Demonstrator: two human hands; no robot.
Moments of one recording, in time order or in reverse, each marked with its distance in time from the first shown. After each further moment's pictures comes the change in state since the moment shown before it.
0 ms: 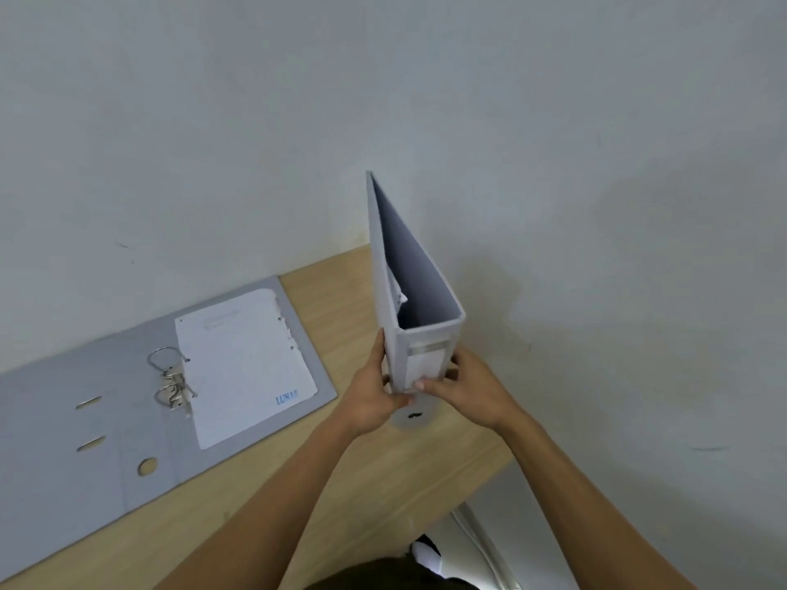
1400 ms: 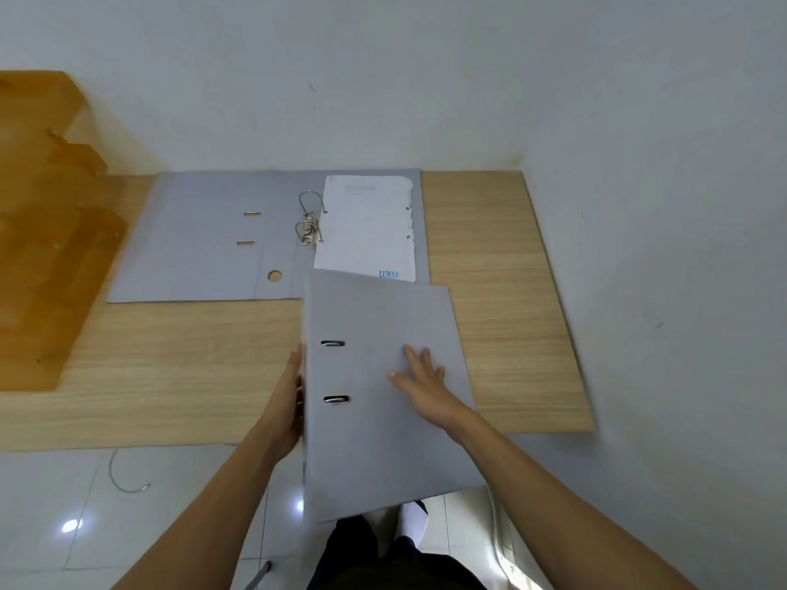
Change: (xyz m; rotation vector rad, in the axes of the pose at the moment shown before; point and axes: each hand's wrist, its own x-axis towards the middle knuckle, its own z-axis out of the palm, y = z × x) left_hand -0.236 -0.089 0.001 -0.860 0.740 -0.677; right_hand -0.056 0.066 0.142 -0.340 -0.677 0.340
